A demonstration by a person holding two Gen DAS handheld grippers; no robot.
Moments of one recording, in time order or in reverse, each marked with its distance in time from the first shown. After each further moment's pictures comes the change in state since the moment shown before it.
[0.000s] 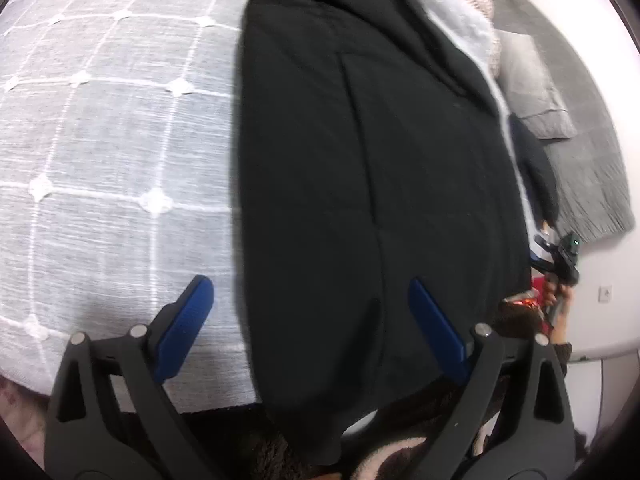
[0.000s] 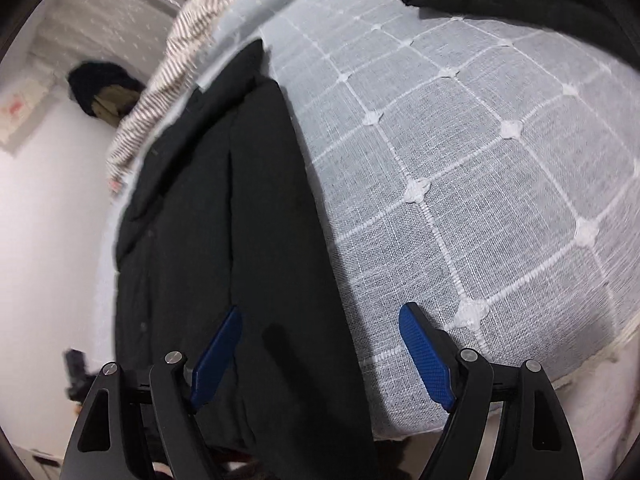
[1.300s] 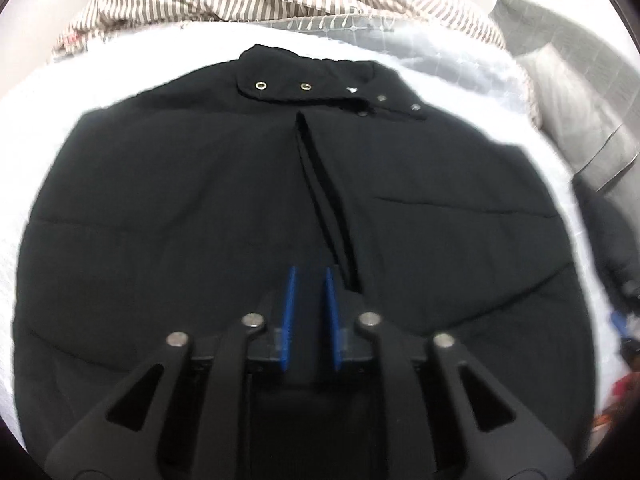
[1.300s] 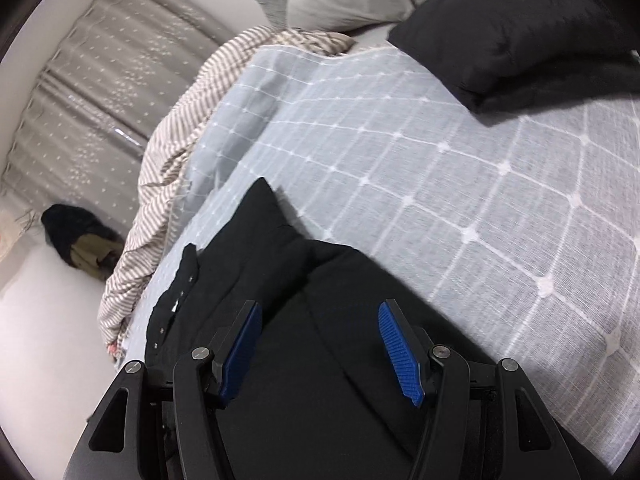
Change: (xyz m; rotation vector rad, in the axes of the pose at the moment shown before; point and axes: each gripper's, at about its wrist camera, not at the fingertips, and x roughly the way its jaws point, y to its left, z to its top) left arm 0.122 -0.178 0.234 0.134 -0.362 0.277; right arm 0.062 0.108 0.121 0.295 -0.447 -0.084
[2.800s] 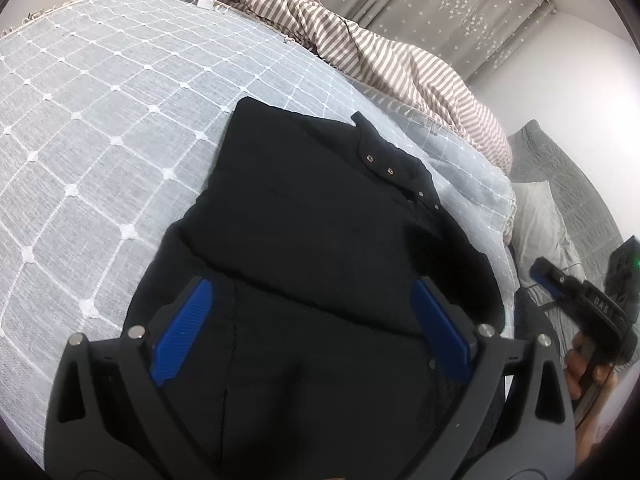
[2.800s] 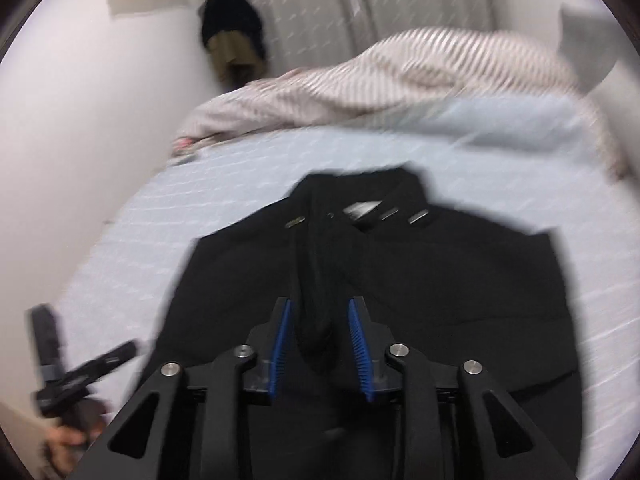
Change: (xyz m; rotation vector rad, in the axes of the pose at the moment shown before) left arm -0.098 0.150 -0.022 -0.374 -0.129 -0.129; right arm 0.046 0.298 -0.126 -0.878 0.258 0.215
